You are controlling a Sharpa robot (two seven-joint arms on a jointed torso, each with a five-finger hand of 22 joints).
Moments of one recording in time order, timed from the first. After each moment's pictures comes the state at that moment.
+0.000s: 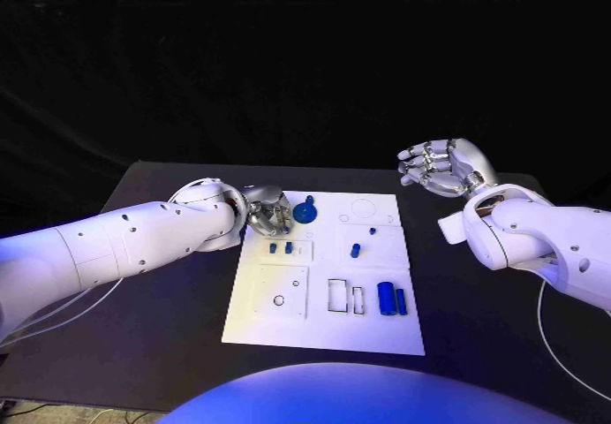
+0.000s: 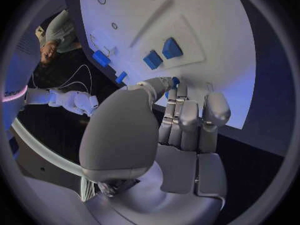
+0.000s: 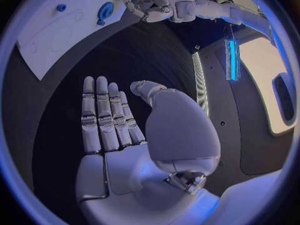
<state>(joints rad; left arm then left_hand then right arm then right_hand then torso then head) 1.09 -0.70 -0.04 1.26 -1.33 -0.06 -0.04 1.46 -0.23 0.59 0.12 0.27 0.96 0.15 0.39 0.29 1.09 0.09 0.35 0.12 1.31 0.01 1.38 0.93 0.12 1.25 0.12 1.23 1.23 1.22 -0.88 -0.16 1.53 -0.57 -0.64 0.28 1.26 -0.19 0.51 0.13 0.47 0.84 0.21 0.27 0.34 1.04 0.15 0.32 0.07 1.15 0.09 0.13 0.45 0.17 1.06 0.20 0.07 0.37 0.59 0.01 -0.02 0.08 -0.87</state>
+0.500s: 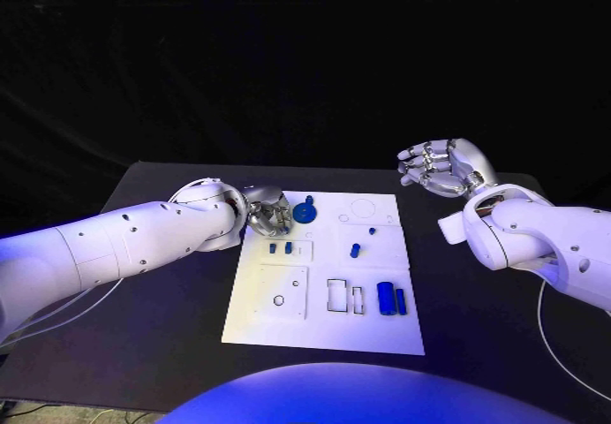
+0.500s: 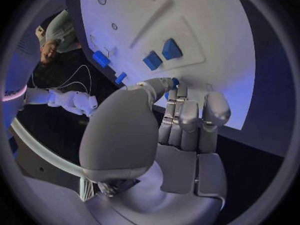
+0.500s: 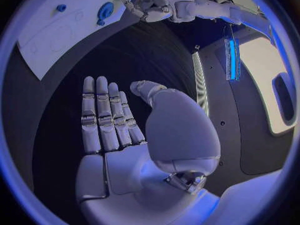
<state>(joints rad) 1.09 -0.70 -0.04 1.26 -1.33 -0.05 -0.05 1.46 -0.23 0.60 0.12 0.27 0.95 0.15 0.37 0.28 1.08 0.09 0.32 0.11 1.31 0.02 1.38 0.90 0.12 1.25 0.12 1.23 1.22 1.21 -0.88 -0.16 1.53 -0.57 -0.64 0.28 1.26 -0.19 0.51 0.13 0.47 0.84 0.21 0.27 0.34 1.04 0.15 0.32 0.07 1.15 0.09 0.13 0.45 0.17 1.06 0.20 0.07 0.37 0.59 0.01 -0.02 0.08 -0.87</state>
